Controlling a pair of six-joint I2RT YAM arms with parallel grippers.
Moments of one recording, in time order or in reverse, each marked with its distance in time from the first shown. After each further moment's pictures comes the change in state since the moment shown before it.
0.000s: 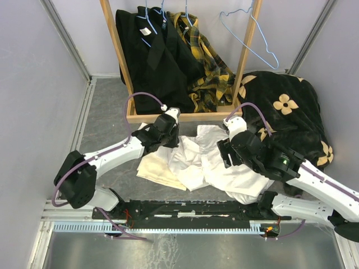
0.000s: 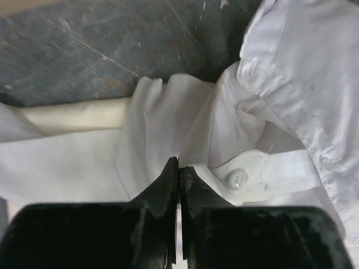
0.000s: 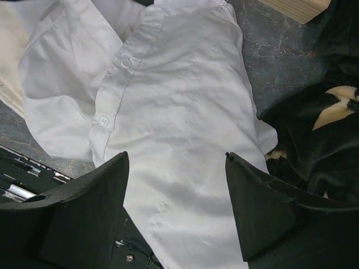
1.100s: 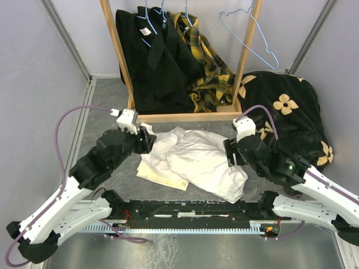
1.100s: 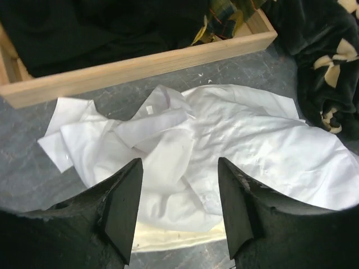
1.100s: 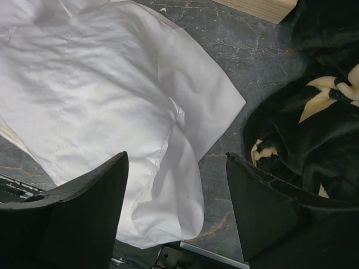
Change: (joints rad) left arm 0.000 -0.713 0.009 -0.260 -0.150 0.125; right arm 0.000 -0.102 -0.076 0.025 0.098 0.055
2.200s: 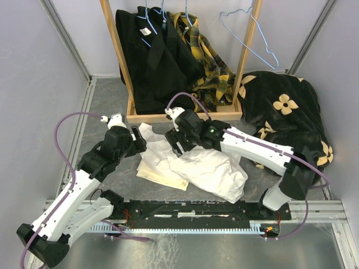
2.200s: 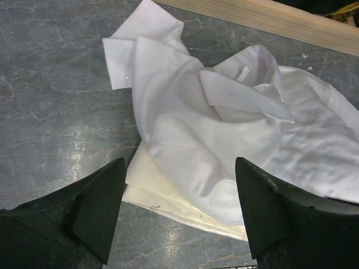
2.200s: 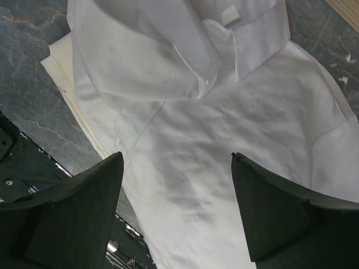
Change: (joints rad) left arm 0.214 0.039 -0.097 -0.234 -0.090 -0.313; right arm -0.015 0.742 0.346 0.278 -0.421 -0.118
